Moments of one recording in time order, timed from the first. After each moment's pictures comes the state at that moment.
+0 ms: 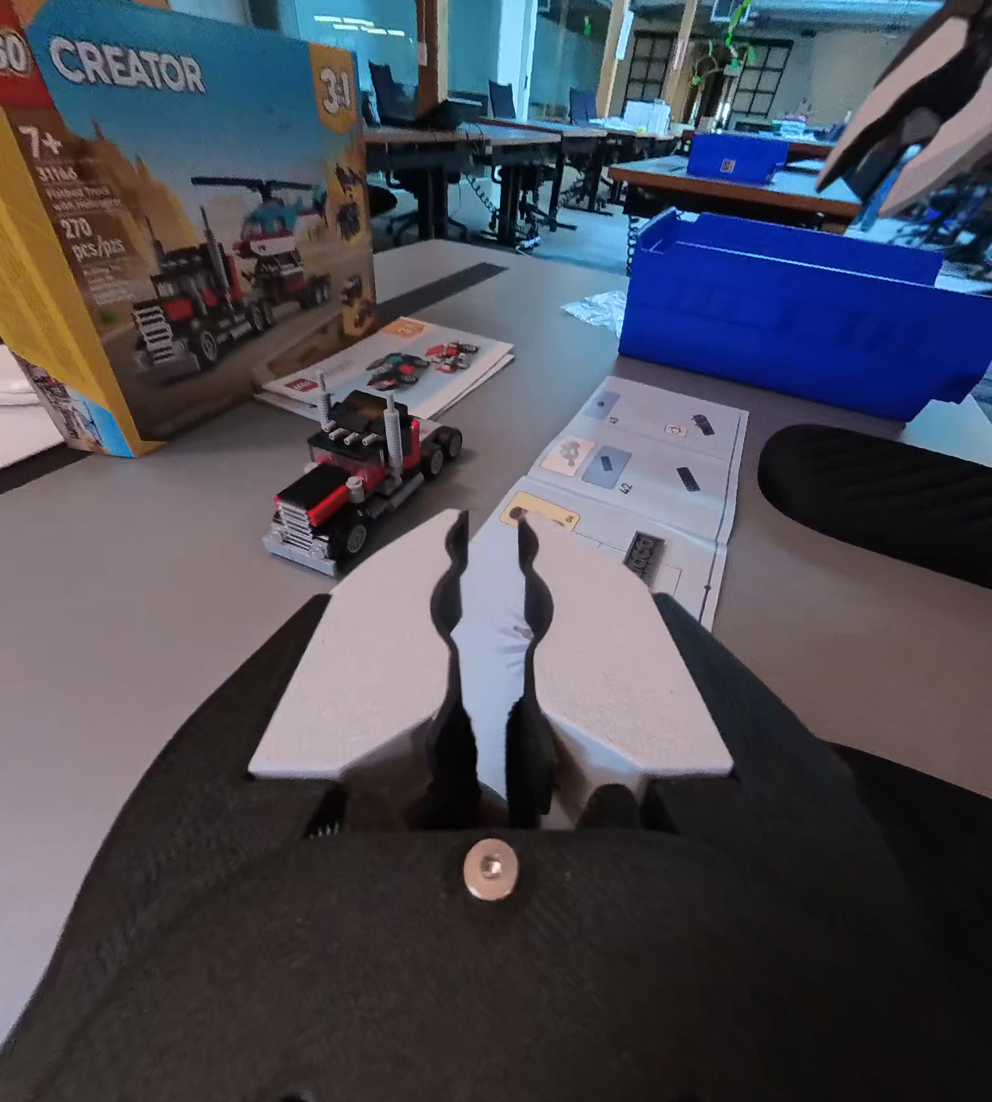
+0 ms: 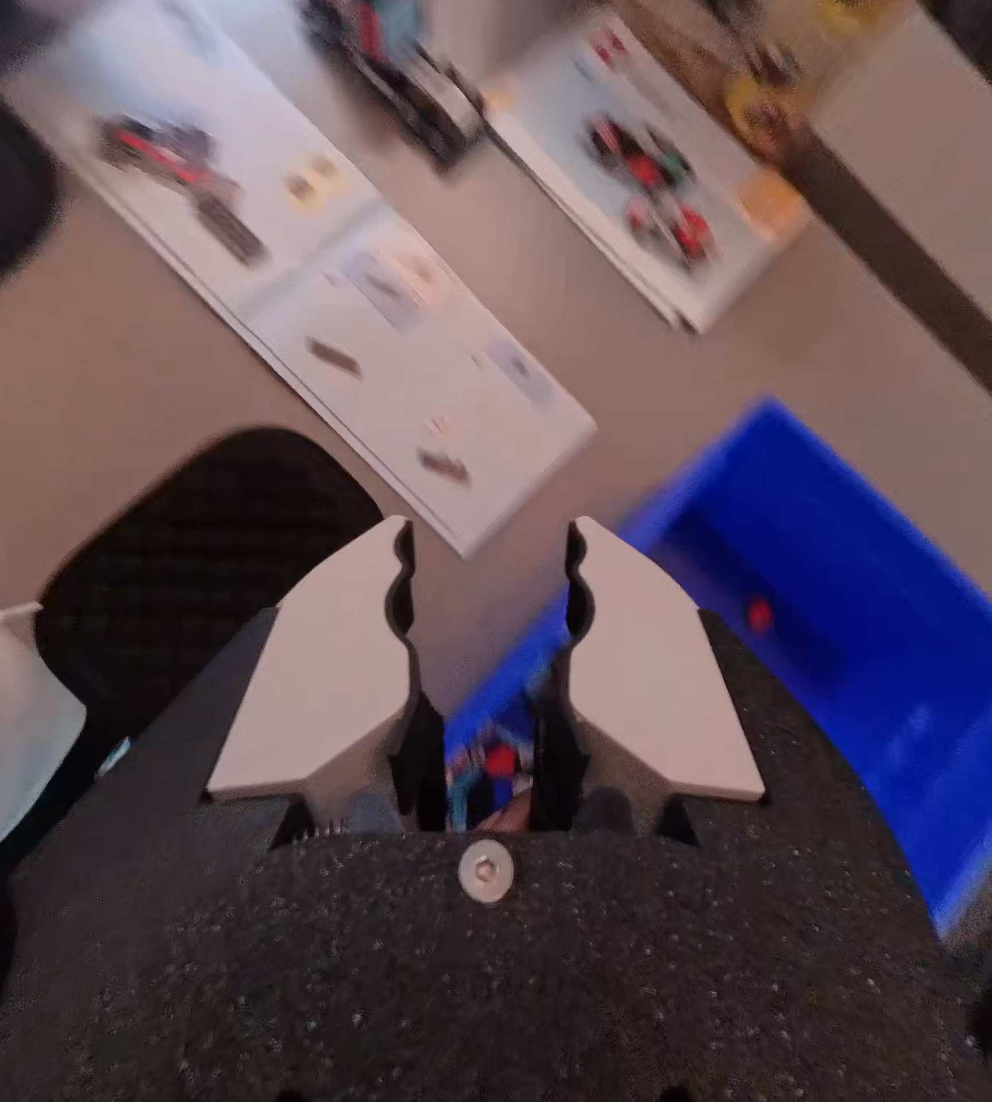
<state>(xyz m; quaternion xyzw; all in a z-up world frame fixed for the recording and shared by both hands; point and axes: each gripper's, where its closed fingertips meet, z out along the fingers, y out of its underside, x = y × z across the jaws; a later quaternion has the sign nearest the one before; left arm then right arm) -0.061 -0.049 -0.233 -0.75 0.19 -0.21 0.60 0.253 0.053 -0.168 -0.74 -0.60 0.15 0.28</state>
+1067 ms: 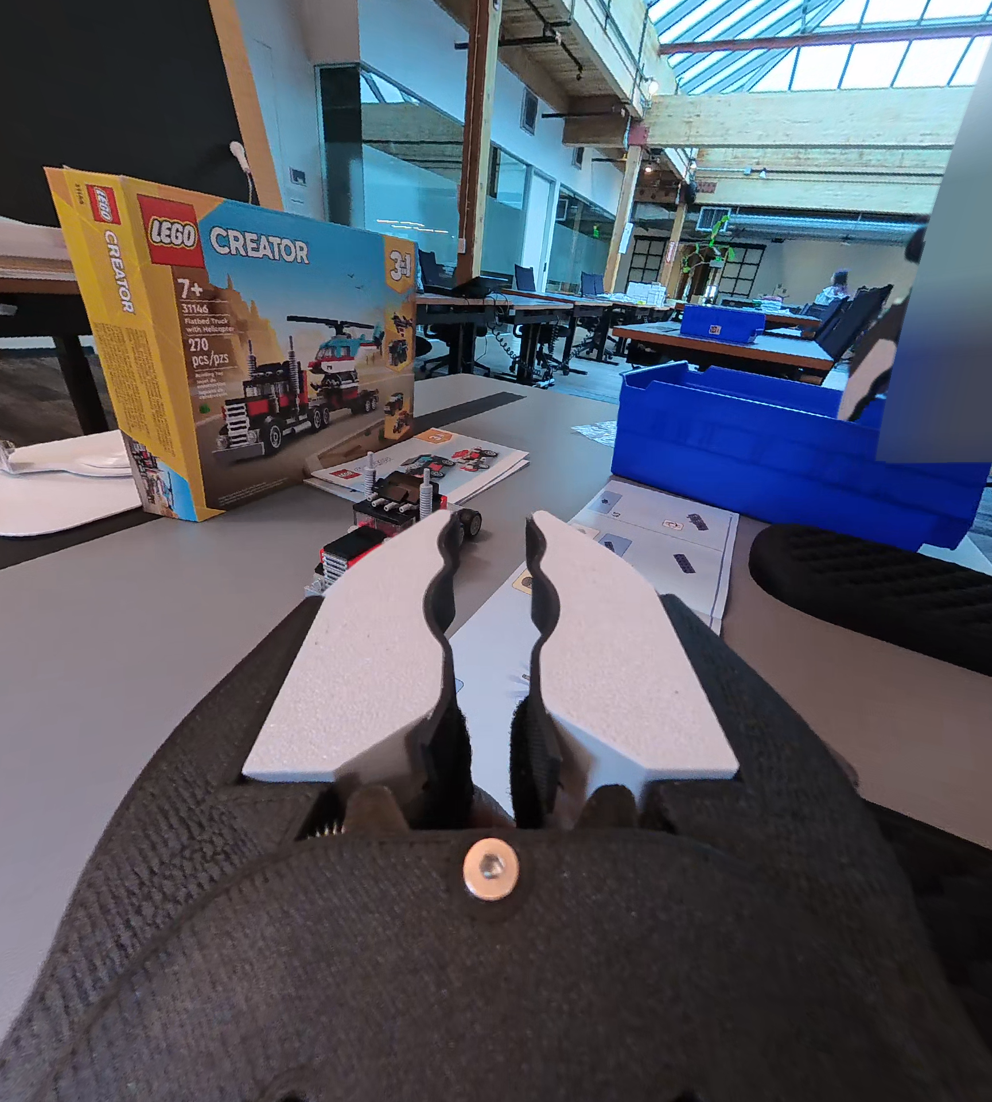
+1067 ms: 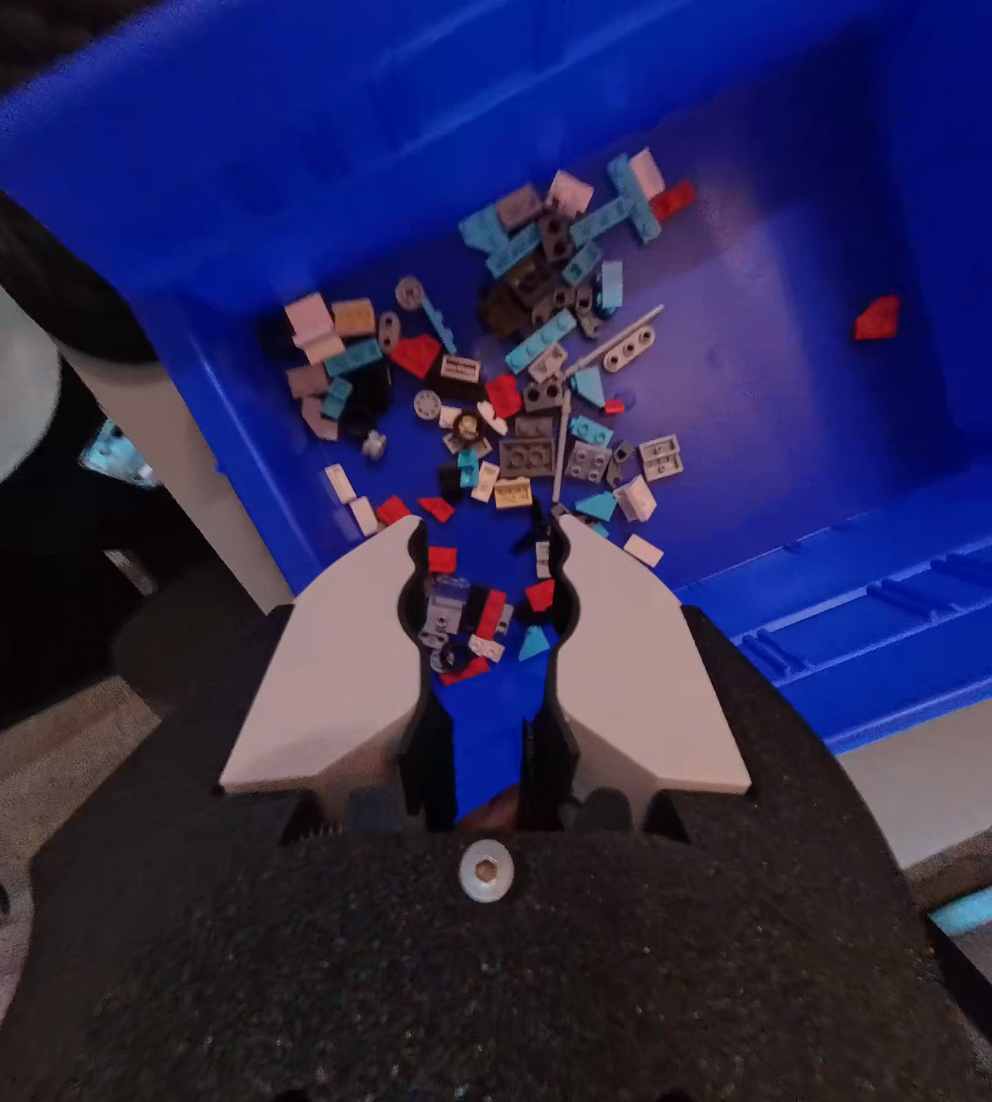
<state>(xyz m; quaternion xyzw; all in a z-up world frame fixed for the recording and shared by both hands) -0.082 -0.057 -0.204 -0.67 0.14 -0.22 0.69 0.382 0.031 -0.245 -0.70 -0.69 0.13 0.13</state>
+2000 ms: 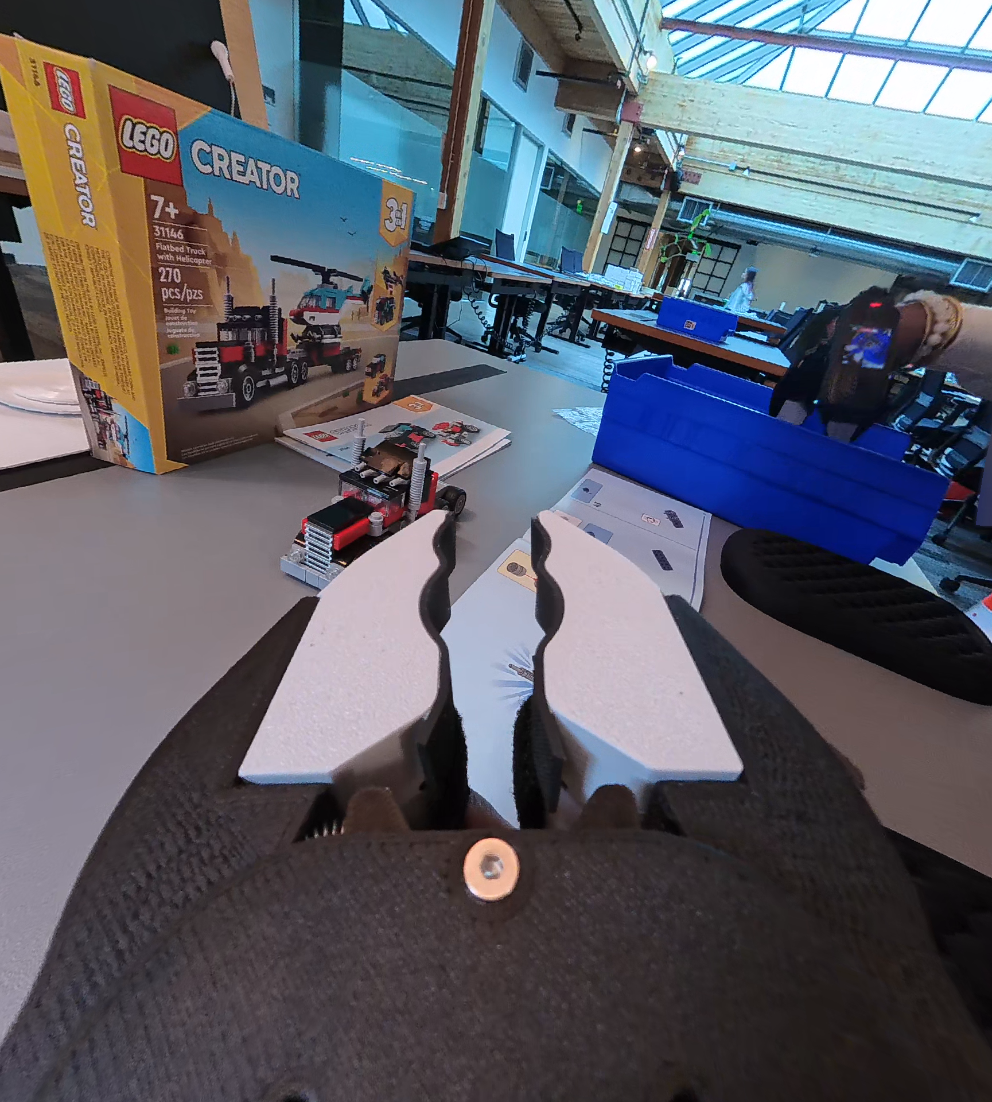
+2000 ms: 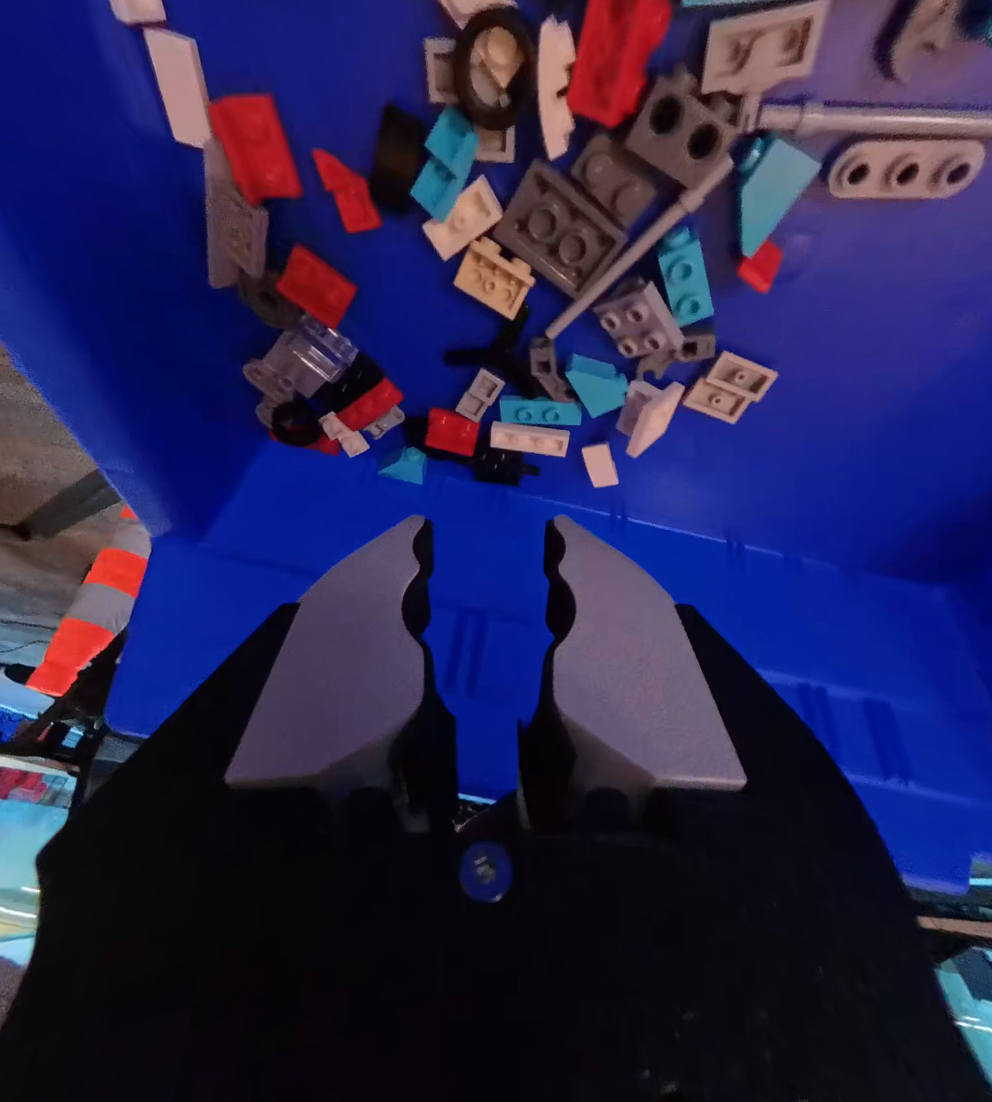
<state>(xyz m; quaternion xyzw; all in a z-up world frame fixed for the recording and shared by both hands) -0.084 -0.050 -0.211 -0.70 0.12 -0.27 0.65 0.433 0.077 -0.285 -0.45 -0.87 -0.13 -0.15</state>
